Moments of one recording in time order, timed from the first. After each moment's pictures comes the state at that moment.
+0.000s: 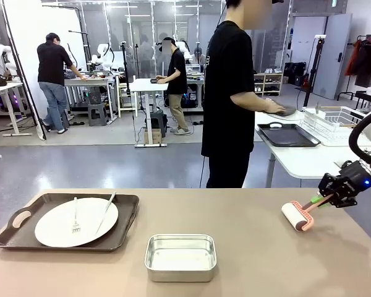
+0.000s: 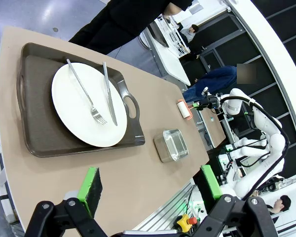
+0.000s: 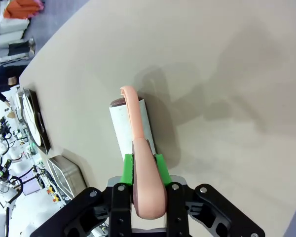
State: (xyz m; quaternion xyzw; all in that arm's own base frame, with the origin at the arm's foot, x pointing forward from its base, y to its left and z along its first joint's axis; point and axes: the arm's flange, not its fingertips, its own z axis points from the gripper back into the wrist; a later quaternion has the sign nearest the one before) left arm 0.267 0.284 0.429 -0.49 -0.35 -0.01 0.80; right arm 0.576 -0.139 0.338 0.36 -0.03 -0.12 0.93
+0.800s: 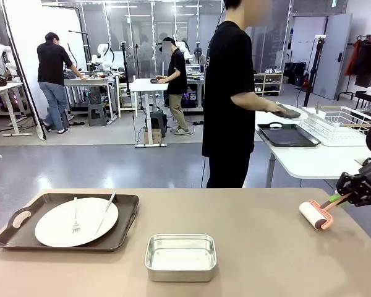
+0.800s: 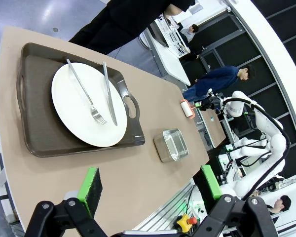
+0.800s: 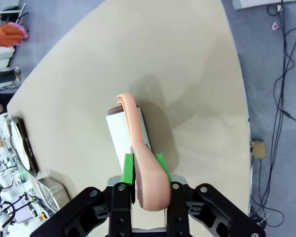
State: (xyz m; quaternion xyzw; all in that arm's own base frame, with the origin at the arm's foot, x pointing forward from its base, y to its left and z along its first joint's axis) left arm 0.267 0.284 0.429 -0.49 -0.35 -0.01 0.80; right arm 0.565 -0.184 0.350 0.31 -0.08 -0.16 0.94
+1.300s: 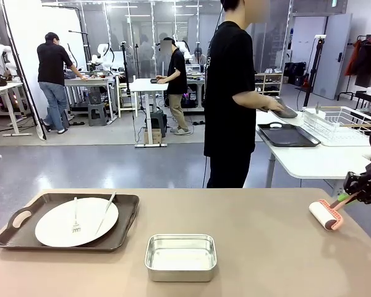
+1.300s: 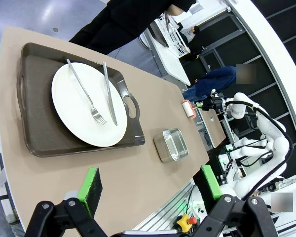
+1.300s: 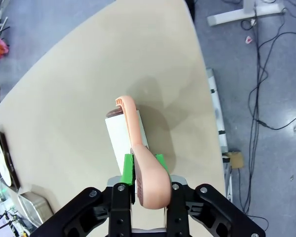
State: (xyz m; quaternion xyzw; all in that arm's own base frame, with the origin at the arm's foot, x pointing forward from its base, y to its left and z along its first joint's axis) left arm 0.267 0.284 0.429 -0.49 -0.35 -0.01 0.80; right arm 0.553 -0.187 0.365 0.24 -0.13 -0.16 0.95
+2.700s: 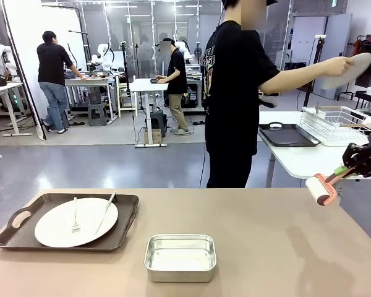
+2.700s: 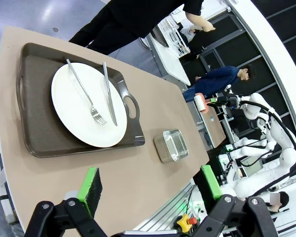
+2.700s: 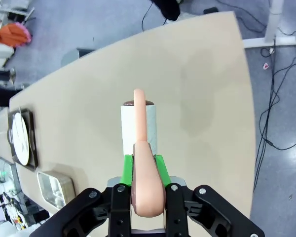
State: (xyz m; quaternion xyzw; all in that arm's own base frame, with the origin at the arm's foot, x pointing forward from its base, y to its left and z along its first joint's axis) left arm 0.267 0.284 0.429 -0.49 -0.35 -0.01 0.80; right arm 0.520 -0.139 0.463 0.27 -0.17 -0.09 0.94
